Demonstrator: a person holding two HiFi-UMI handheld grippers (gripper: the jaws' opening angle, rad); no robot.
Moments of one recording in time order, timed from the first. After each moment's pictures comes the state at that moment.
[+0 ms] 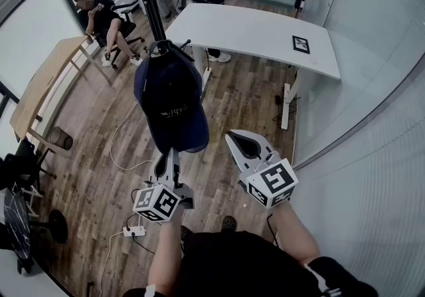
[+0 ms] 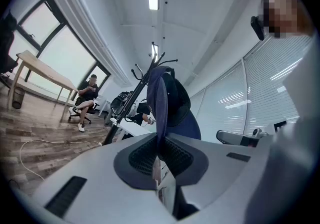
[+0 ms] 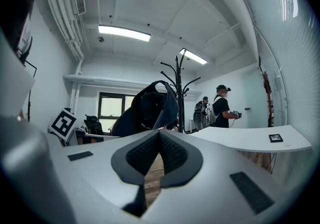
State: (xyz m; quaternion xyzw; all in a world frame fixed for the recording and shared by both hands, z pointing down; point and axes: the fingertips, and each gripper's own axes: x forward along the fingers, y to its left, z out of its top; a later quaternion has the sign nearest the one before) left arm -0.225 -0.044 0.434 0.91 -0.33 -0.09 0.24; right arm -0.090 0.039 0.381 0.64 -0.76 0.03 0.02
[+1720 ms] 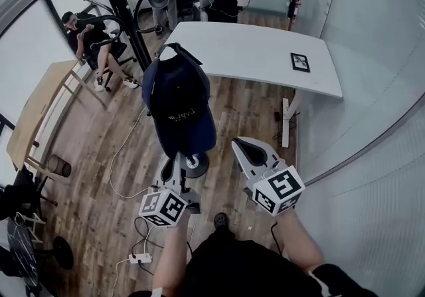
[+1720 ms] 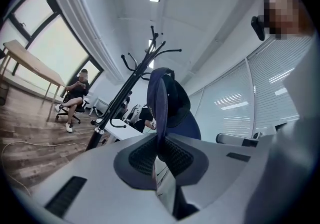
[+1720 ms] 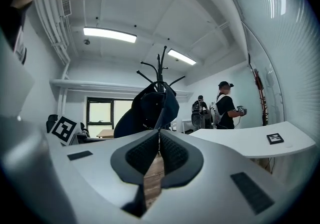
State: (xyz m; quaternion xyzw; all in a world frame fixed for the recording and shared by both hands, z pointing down) left arm -0.116 -0.138 0.422 0.92 -0.29 -0.10 0.24; right arm 0.007 -0.044 0.375 0.67 -0.74 0.05 -0.02
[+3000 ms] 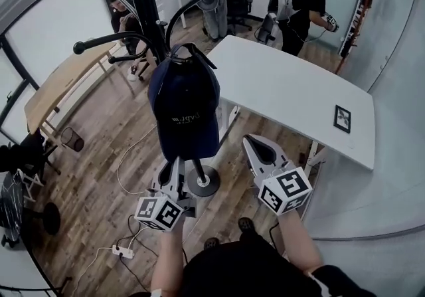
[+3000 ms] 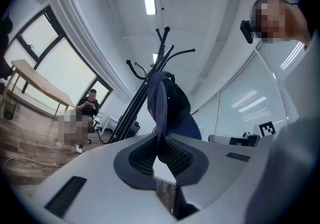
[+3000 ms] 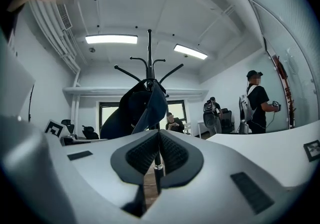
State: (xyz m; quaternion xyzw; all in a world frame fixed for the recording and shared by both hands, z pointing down) left arm -0.090 -0.250 0.396 0.89 -0.39 -0.15 0.17; right arm 0.089 -0.209 0.357 0.59 -0.81 0.05 -0.04
